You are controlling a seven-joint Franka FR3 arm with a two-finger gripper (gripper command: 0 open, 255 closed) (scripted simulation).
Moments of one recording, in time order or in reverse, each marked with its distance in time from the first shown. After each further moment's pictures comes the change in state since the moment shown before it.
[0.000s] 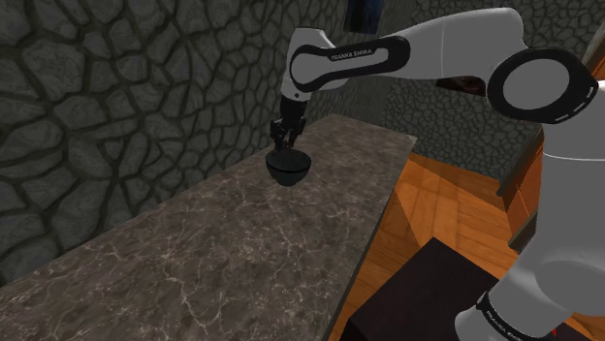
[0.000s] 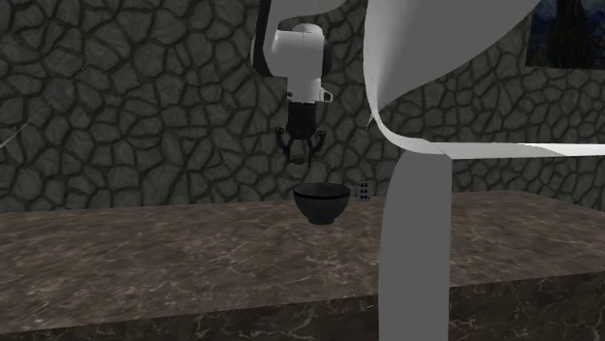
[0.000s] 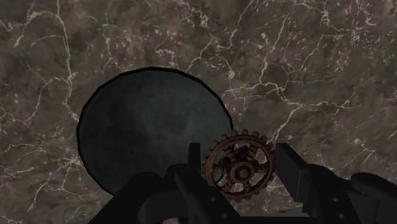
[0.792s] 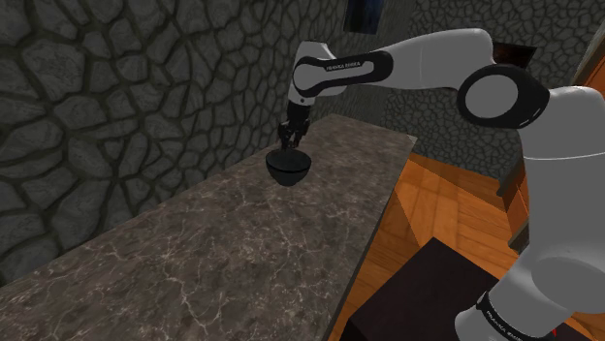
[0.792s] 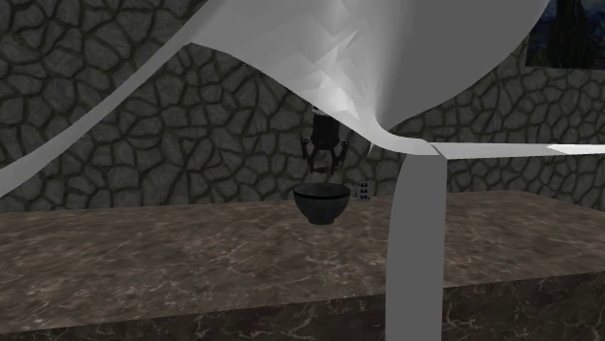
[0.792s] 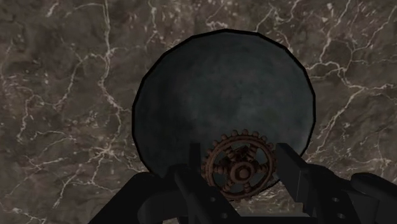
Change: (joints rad) arm -0.061 0.140 -0.030 0.140 0.000 -0.006 -0.101
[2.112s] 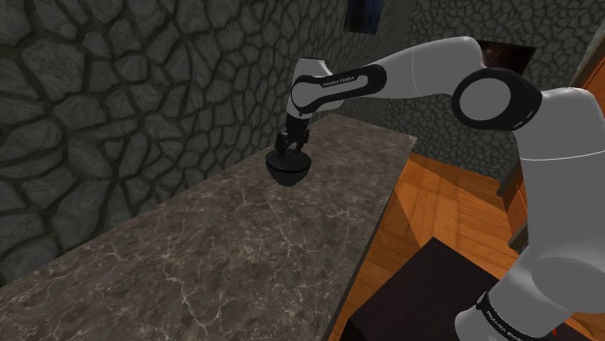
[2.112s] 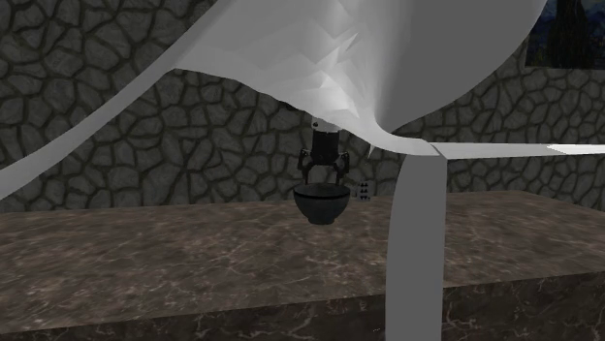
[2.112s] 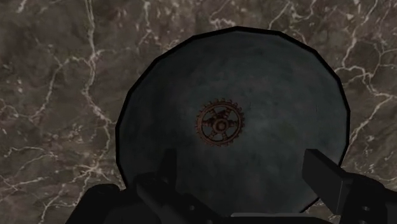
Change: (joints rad) arm 0.001 0.028 -0.003 -0.070 -0.004 0.098 -0.001
